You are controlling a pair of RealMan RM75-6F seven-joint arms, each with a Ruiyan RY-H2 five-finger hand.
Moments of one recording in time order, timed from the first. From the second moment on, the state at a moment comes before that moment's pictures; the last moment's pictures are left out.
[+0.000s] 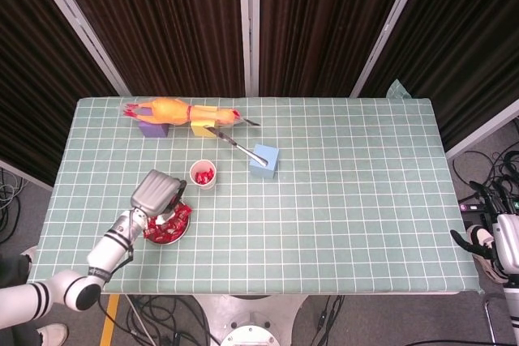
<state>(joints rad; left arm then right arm) -0.70 -1.41 -0.12 -1.53 1.21 0.94 0.43 0.09 -1.05 0.11 -1.54 -1.46 1.45 0.33</state>
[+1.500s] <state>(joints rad) -0.62 -1.34 0.05 -1.63 1.28 1.14 0.44 0.10 -1.05 0.11 -1.55 -1.47 1.44 0.33</state>
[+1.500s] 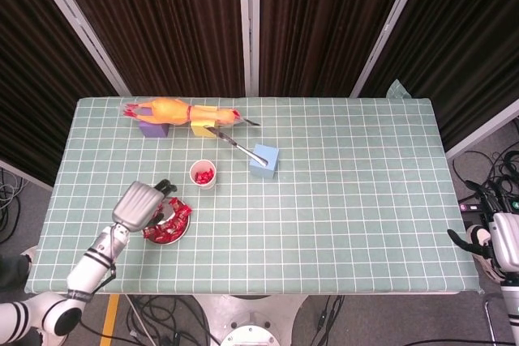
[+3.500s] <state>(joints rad) -0.55 -1.50 0.07 -1.49 1.15 1.06 0.71 0.10 -1.03 0.10 -1.57 -1.47 1.44 0.31</state>
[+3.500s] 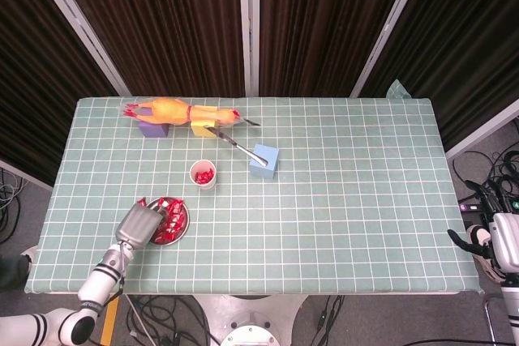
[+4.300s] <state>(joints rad) -0.53 -1.47 0.03 -1.48 1.21 1.06 0.58 0.09 -1.03 0.10 -1.57 -1.47 1.45 0.31</state>
